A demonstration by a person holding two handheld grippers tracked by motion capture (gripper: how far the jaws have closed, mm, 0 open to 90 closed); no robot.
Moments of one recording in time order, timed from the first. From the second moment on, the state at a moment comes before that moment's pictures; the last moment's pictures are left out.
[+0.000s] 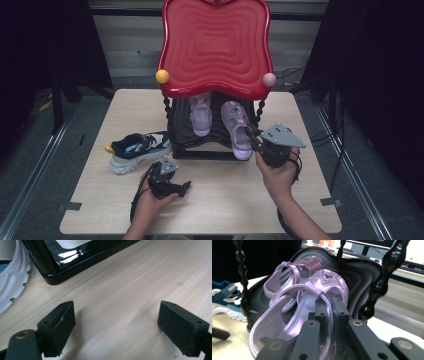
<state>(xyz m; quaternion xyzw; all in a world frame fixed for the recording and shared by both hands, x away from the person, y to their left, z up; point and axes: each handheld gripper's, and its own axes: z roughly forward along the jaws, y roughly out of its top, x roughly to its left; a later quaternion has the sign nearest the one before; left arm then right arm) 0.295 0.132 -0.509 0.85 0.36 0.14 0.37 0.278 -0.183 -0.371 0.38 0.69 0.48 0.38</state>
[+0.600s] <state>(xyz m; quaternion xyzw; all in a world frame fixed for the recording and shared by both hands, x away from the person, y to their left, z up) 0.295 0.132 -0.509 0.85 0.35 0.14 0.37 0.312 -0.154 -0.374 0.40 0.67 0.46 0.43</state>
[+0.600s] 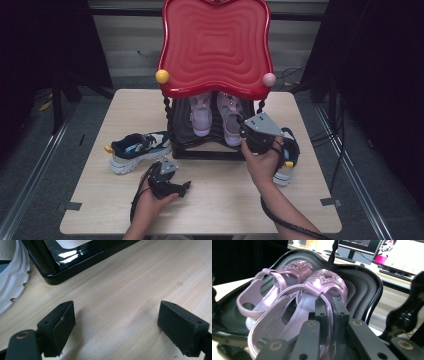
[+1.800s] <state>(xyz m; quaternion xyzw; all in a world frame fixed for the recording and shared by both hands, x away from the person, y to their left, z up) 0.295 0.132 -0.509 0.85 0.35 0.14 0.37 0.357 -0.125 -0.404 0.42 0.63 0.46 0.47</state>
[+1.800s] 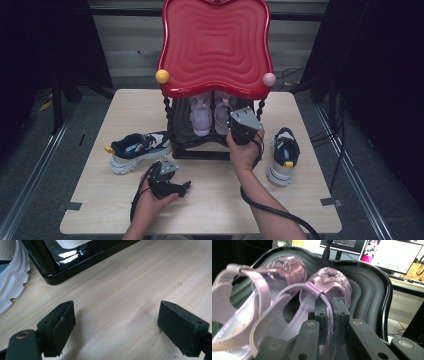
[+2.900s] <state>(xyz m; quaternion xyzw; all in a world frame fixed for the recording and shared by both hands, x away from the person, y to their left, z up) 0.295 0.132 -0.508 0.85 0.35 0.14 0.36 0.352 -0.130 -0.407 0.43 0.66 0.45 0.42</state>
